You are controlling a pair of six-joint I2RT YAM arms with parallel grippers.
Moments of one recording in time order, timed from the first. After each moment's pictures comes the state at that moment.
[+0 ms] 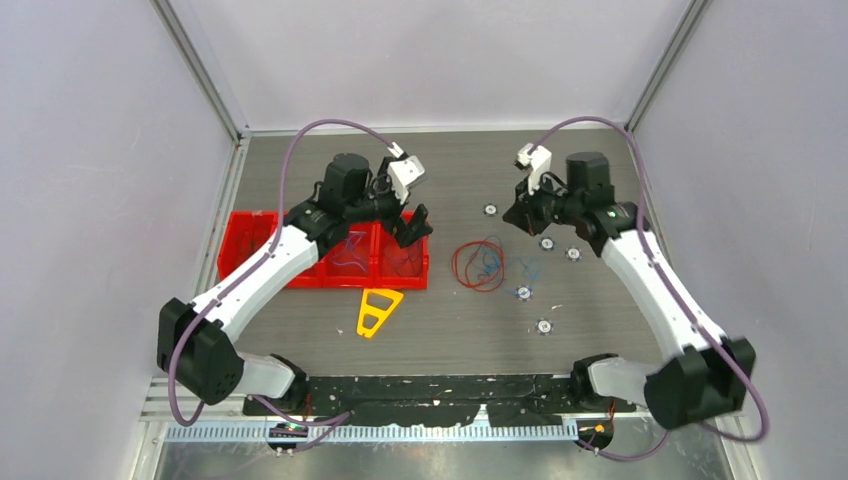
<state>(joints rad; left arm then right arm) -0.55 1.37 1.15 -0.27 0.45 0.26 0.23 1.28 1.11 -0.55 -0.53 -0.26</state>
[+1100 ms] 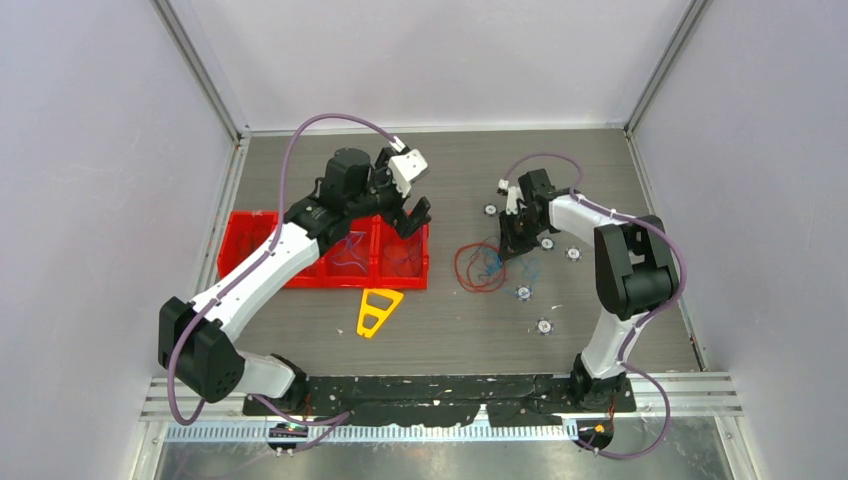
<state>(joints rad) -0.56 1.38 1.21 -0.26 0.38 0.32 0.24 1.80 1.14 -0.55 -0.34 0.03</state>
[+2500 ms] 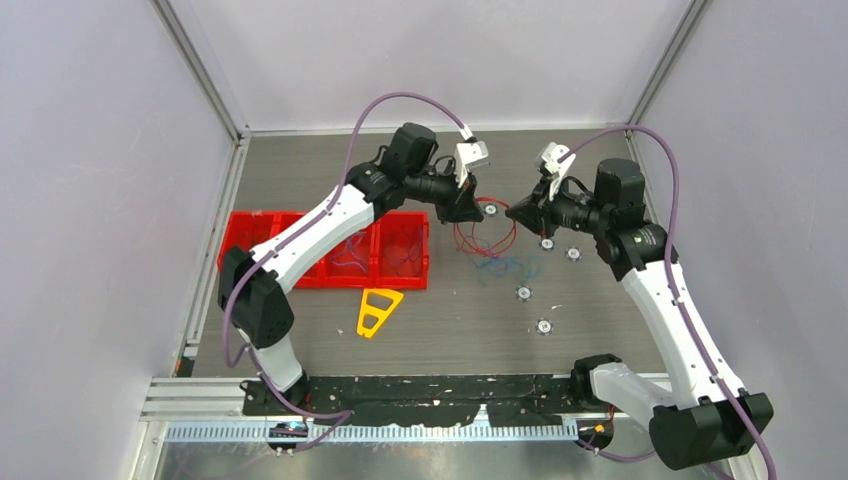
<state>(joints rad) -0.71 1.74 1.65 -0.46 0.72 0.19 0.18 1.04 1.08 -0.45 -0.76 -0.25</state>
